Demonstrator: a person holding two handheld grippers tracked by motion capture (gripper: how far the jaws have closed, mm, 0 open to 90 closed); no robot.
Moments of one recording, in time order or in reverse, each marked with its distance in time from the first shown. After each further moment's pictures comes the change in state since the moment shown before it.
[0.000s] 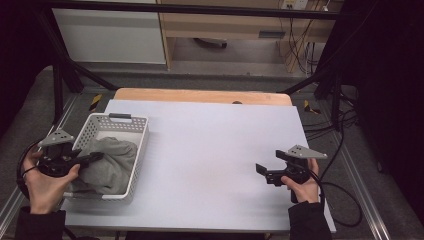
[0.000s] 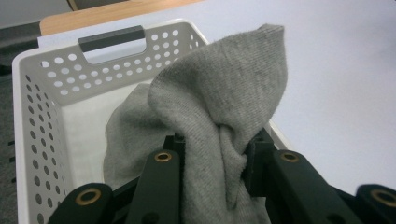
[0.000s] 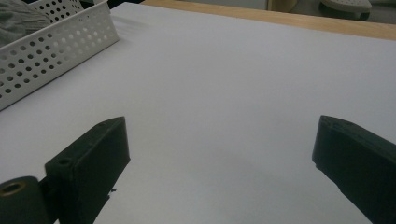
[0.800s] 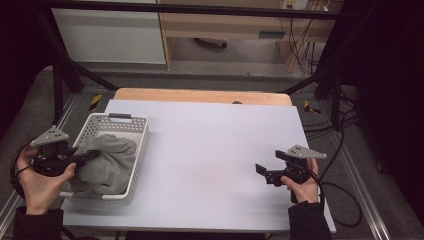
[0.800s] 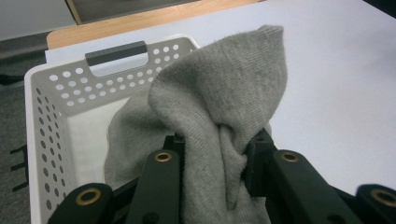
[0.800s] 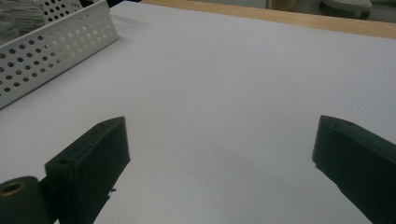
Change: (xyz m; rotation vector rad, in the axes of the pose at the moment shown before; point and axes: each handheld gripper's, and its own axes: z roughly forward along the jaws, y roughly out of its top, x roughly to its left) left arm -0.002 0.005 -0.010 -0.038 0.003 0.007; right arm 0.000 0.000 0.001 0.003 0.000 -0.002
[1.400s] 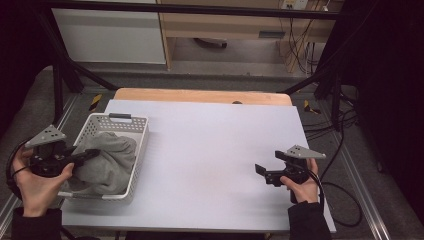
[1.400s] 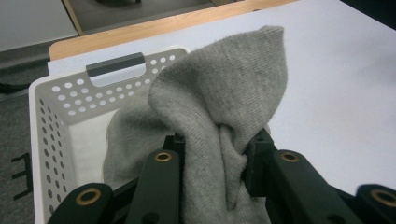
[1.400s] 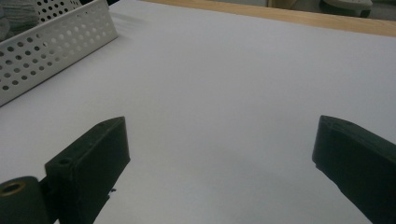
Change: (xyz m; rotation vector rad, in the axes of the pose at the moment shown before) left arm -0.006 0.005 -0.010 -0.027 -0.004 0.015; right arm 0.001 -0.001 0.001 0.007 -0.002 0.000
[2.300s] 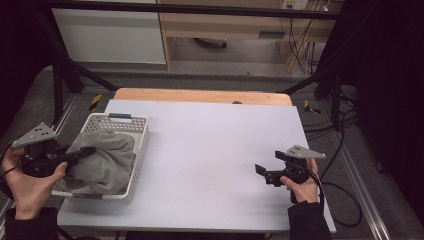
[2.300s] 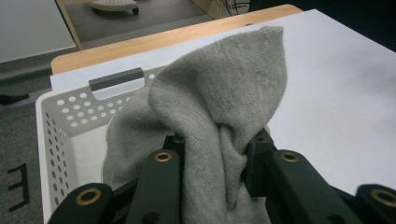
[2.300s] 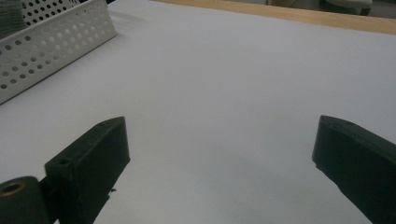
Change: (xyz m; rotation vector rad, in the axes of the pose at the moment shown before) left arm 0.000 0.008 -0.015 -0.043 -0.017 0.006; right arm -0.001 -0.001 0.001 0.006 -0.002 -0.001
